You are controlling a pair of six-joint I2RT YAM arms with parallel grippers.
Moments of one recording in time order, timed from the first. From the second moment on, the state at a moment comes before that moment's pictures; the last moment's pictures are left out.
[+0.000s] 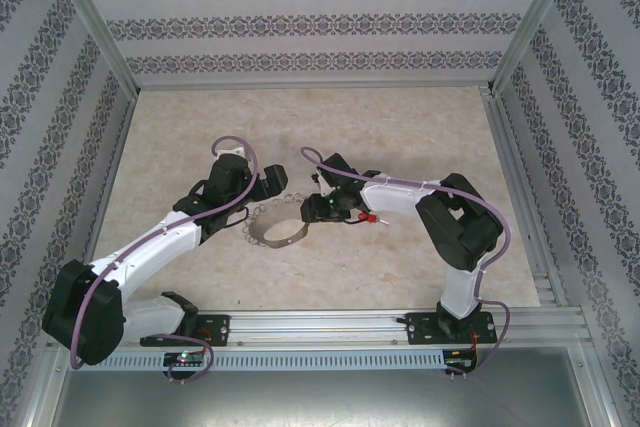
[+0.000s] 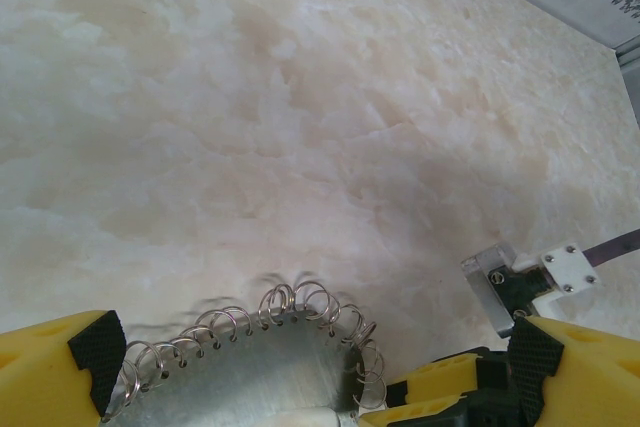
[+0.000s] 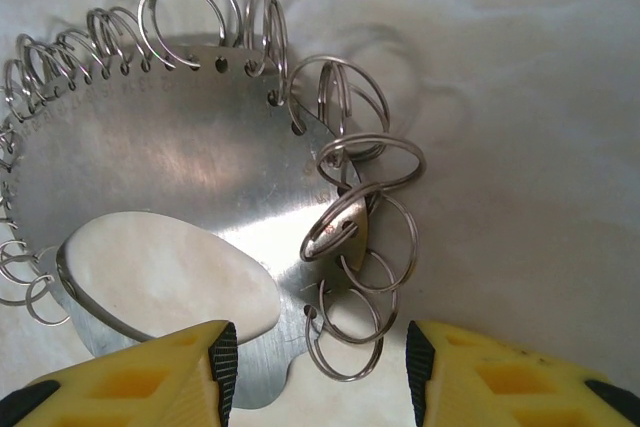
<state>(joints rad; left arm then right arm) -0.46 1.21 0.73 -0.15 -0.05 -0.70 0.69 1.87 1.08 -0.32 -0.36 0.58</state>
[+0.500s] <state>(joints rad) -0.46 1.21 0.73 -0.15 -0.05 -0.70 0.69 1.89 1.18 -0.32 -0.40 0.58</state>
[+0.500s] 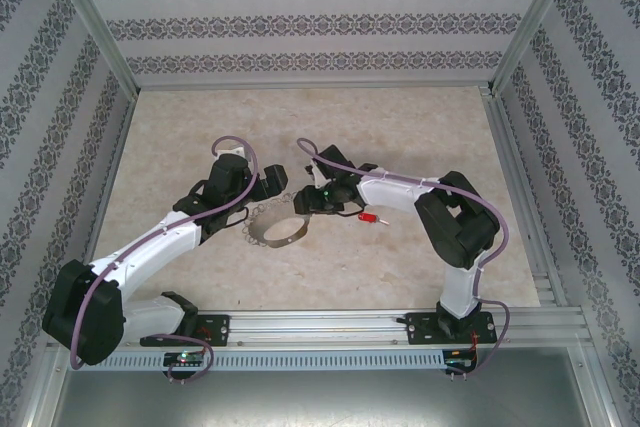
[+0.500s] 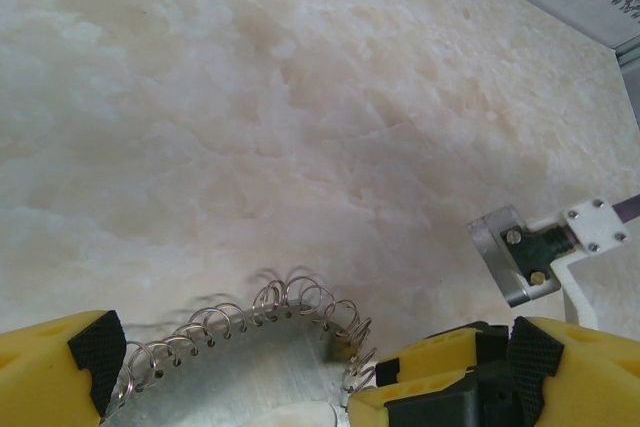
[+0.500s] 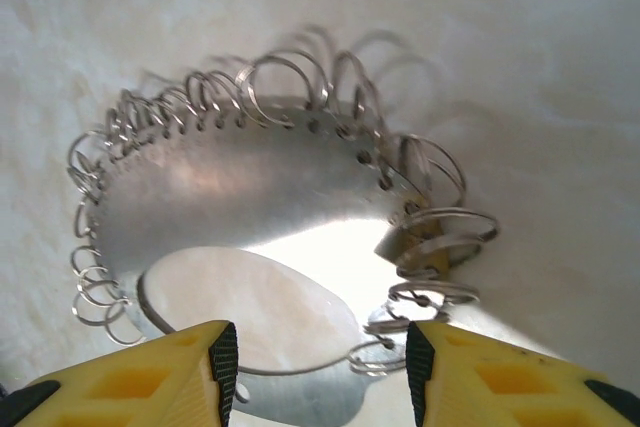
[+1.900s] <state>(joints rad) -0.46 1.21 0.73 -0.20 -0.05 -0.69 0.76 1.77 1.07 -0.47 -0.20 0.40</state>
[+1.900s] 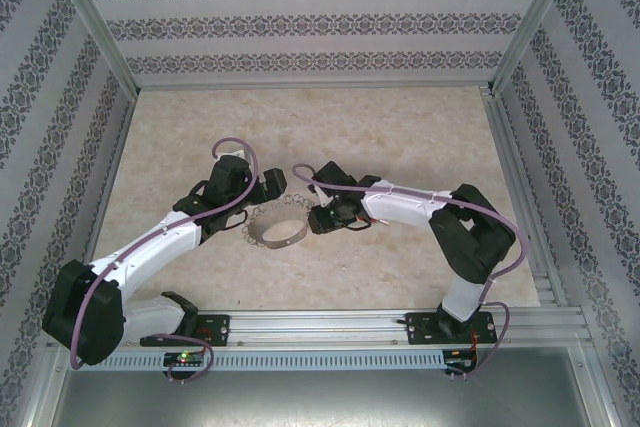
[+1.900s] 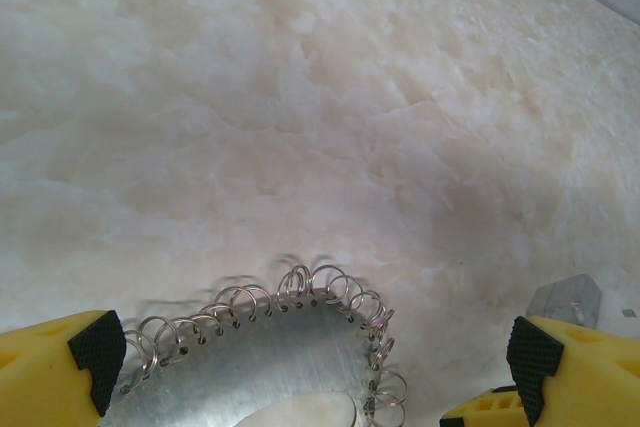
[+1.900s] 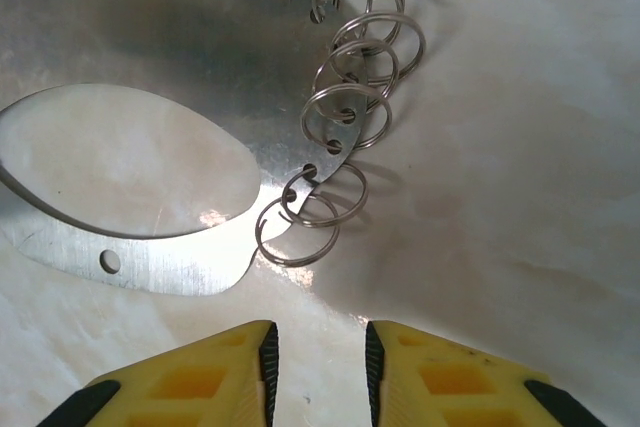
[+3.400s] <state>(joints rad) -0.46 1.22 0.73 -0.20 -0.05 -0.70 0.74 1.89 1.21 -0.47 -0.26 0.40</state>
